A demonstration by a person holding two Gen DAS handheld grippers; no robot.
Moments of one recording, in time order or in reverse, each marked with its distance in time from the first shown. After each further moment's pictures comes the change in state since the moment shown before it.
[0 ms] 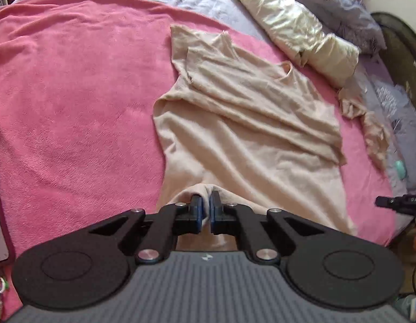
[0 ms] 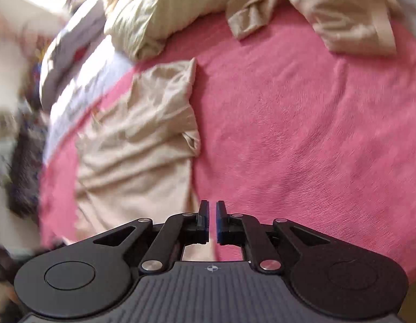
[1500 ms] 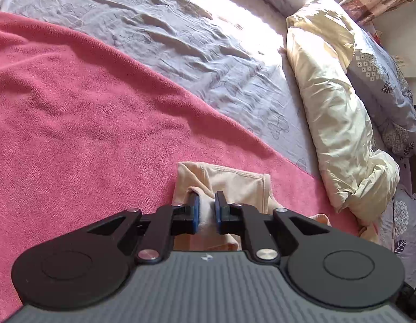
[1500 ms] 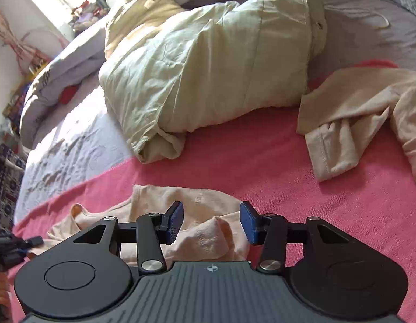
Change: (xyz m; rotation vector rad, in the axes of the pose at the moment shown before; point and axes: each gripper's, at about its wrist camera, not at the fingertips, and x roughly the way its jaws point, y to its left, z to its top) left arm 0.084 0.031 0.232 -0.315 -0.166 -0.025; right arm 0.090 0.058 0.186 -0.001 -0.334 -0.106
